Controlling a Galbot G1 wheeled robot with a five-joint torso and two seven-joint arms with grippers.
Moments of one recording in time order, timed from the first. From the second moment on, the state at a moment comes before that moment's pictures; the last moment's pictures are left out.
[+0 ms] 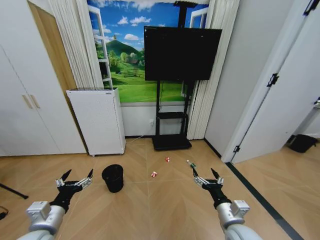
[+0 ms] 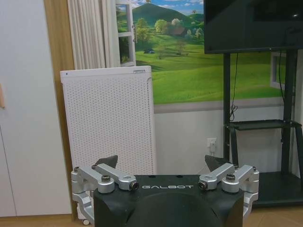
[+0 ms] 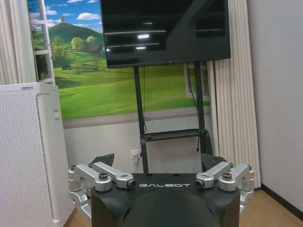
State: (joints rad) left arm 1.62 -1.37 -1.01 -2.32 -0.34 0.35 0.17; right arm -1.61 1.46 0.68 2.27 0.27 -0.18 -0.07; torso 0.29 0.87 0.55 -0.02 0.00
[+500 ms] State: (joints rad) left arm 1.62 -1.38 -1.02 -2.32 -0.35 0.35 0.17; right arm -1.61 1.46 0.67 2.27 0.26 -0.18 -0.07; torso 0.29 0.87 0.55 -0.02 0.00
